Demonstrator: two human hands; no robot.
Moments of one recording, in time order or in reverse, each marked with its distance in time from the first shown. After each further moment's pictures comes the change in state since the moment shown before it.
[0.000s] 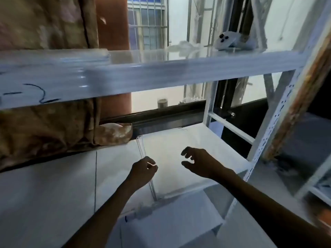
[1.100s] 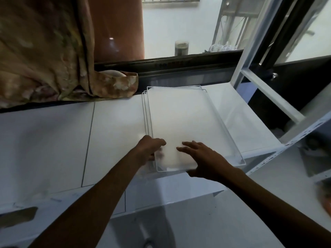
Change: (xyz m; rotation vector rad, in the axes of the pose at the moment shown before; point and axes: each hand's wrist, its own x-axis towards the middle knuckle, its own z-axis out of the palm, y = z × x) left_hand 0.069 -0.027 0.069 -0.404 -0.029 -0.629; right_hand 0.036 0.093 0.084 -0.293 -0.377 -0.229
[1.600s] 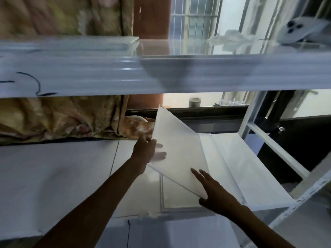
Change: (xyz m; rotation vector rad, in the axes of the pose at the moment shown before) left_hand -0.056 0.079 -0.080 -0.382 0.154 0.338; right_hand 0.002 -0.006 -0.035 0.161 0.073 0.033
